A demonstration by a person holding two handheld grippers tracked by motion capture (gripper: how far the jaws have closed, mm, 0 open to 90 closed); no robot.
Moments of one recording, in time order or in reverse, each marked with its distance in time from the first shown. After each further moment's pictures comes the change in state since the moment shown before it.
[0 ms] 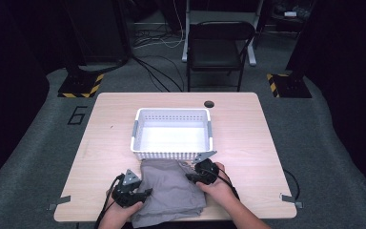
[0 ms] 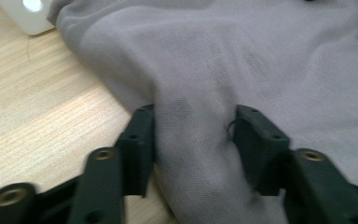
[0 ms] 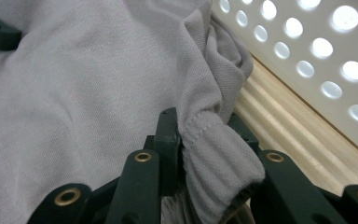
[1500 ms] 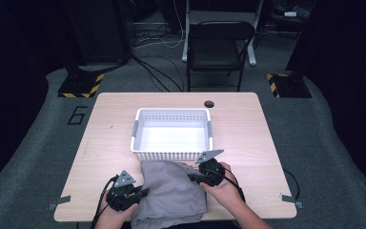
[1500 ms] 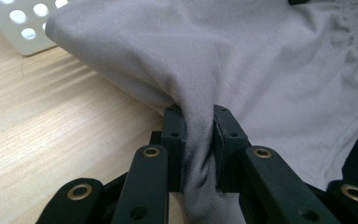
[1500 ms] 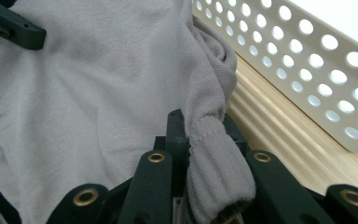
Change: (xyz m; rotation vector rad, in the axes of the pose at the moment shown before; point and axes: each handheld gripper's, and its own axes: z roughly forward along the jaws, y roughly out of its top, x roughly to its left) left arm -0.021 0.011 -0.042 -0.029 -0.071 -0.027; right arm 0.021 0.014 -0.049 -0.025 0.024 0.001
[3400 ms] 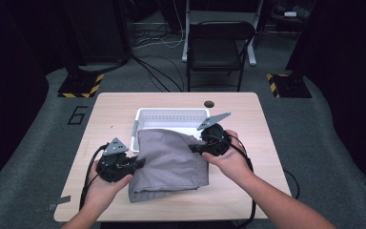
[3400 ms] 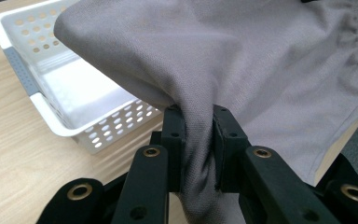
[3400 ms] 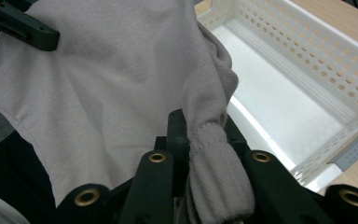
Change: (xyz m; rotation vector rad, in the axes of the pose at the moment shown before) left arm 0.010 0.098 -0.059 -0.077 0.030 0.063; right arm -0.008 0.097 -0.081 -0.030 -0.031 -0.041
